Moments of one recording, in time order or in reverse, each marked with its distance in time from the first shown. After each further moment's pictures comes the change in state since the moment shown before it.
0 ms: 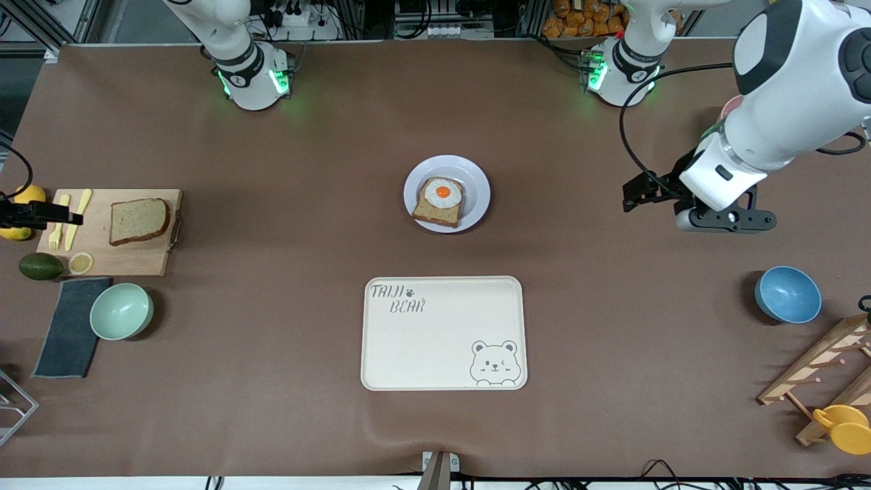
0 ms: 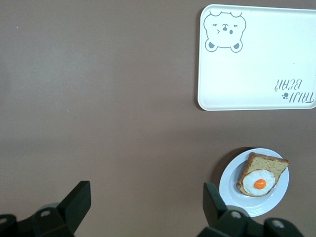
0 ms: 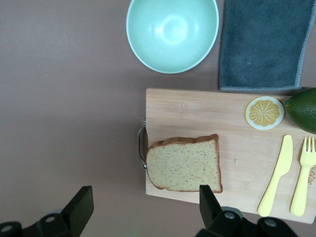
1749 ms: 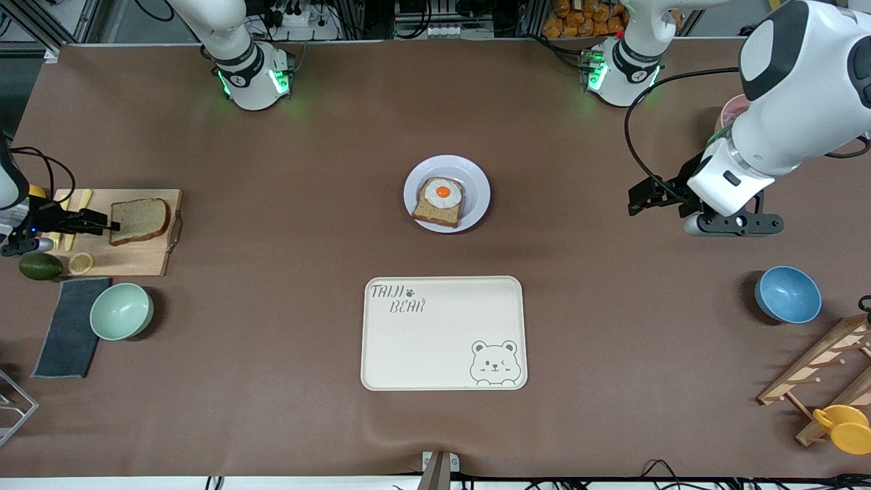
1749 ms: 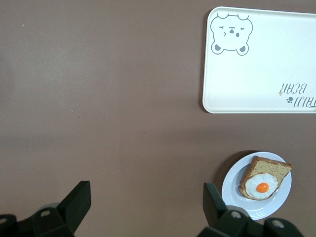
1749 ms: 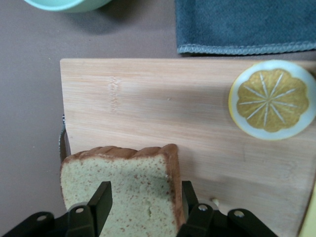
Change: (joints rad) left arm 0.015 0.010 0.004 0.000 0.000 0.002 0.000; right arm -0.182 0.193 -0.001 -0.197 0.113 0.350 -0.302
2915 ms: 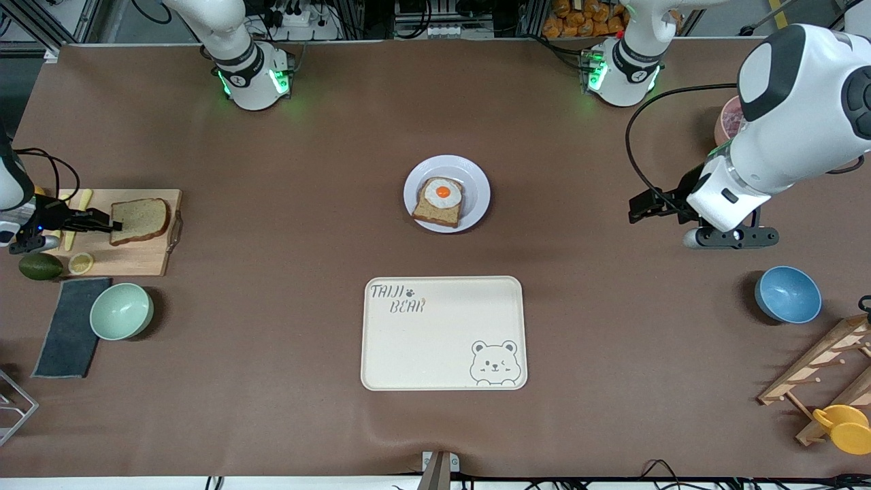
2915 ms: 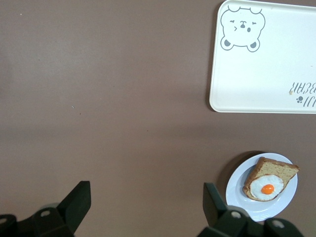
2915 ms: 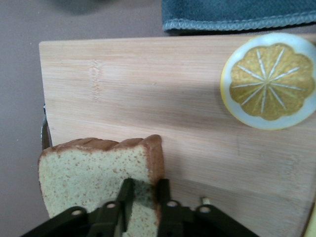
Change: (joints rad) left arm 0.014 0.036 0.001 0.000 0.000 0.001 0.000; right arm -0.028 0.032 0.000 -0.009 0.004 0.018 -0.039
